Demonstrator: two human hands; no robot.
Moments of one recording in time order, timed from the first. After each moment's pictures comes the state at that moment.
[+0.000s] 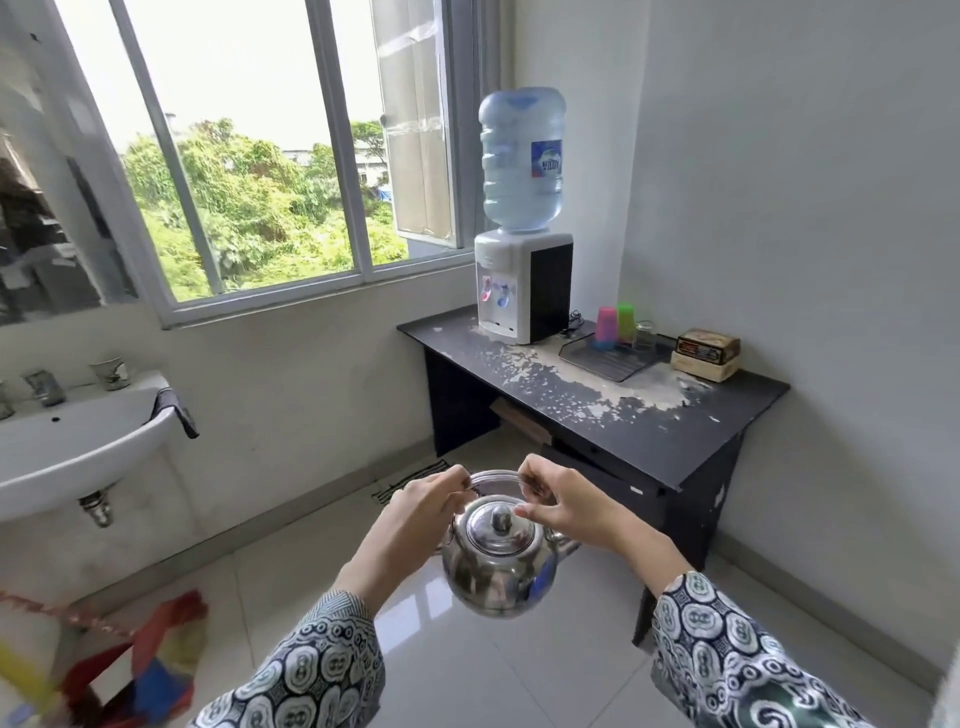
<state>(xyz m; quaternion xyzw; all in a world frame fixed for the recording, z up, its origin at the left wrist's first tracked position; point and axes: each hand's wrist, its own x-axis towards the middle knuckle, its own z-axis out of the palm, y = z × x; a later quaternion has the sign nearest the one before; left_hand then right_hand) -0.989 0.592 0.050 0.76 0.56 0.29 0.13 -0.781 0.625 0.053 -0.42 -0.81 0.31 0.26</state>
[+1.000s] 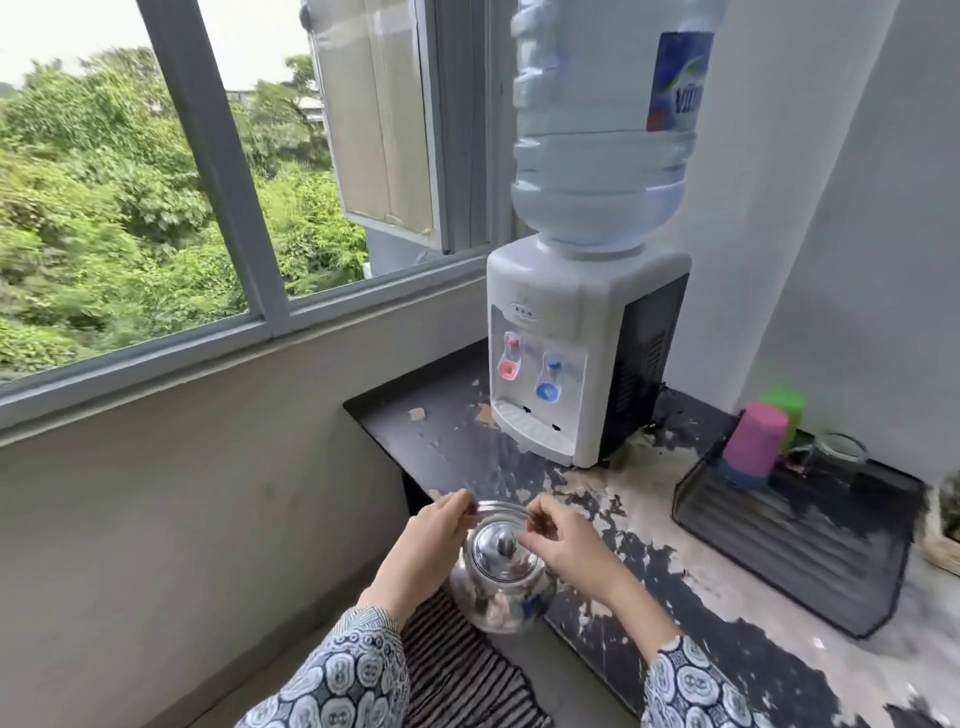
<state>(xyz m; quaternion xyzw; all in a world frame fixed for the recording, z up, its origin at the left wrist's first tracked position) -1.085 1.332 -0.020 0.76 0.57 0.25 0.20 -0.898 1.323 -0.017 -0.53 -0.70 0.37 0.30</state>
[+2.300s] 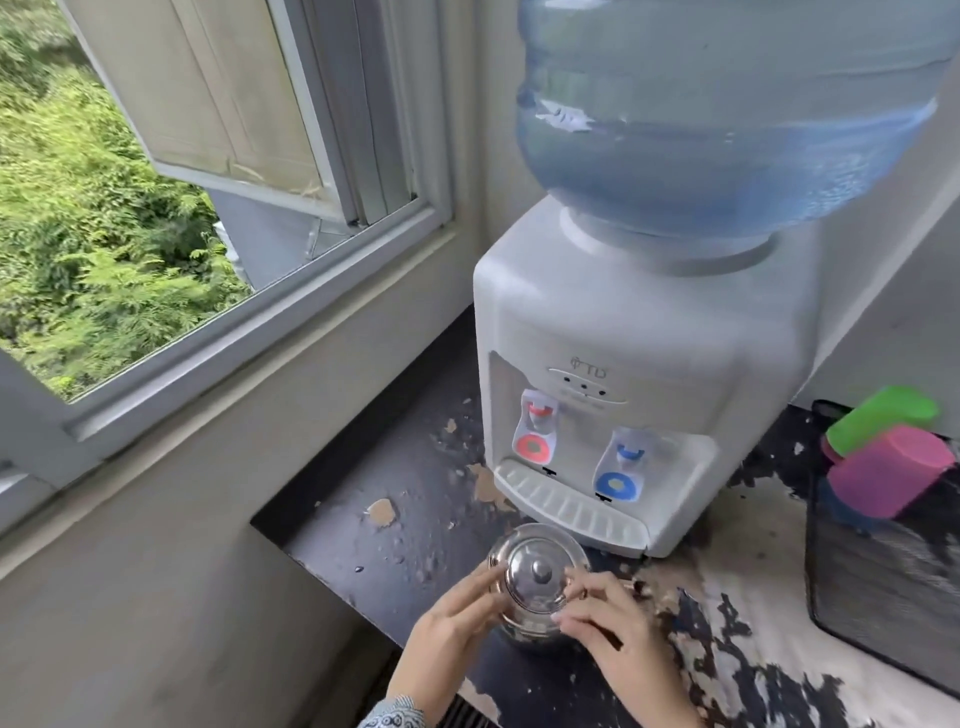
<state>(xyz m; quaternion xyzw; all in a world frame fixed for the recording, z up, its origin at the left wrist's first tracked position) -1.136 1.596 -0.114 0.86 0.37 0.27 0.22 -0.938 1.527 -0.120 -0.61 -0.62 0.22 0.44</state>
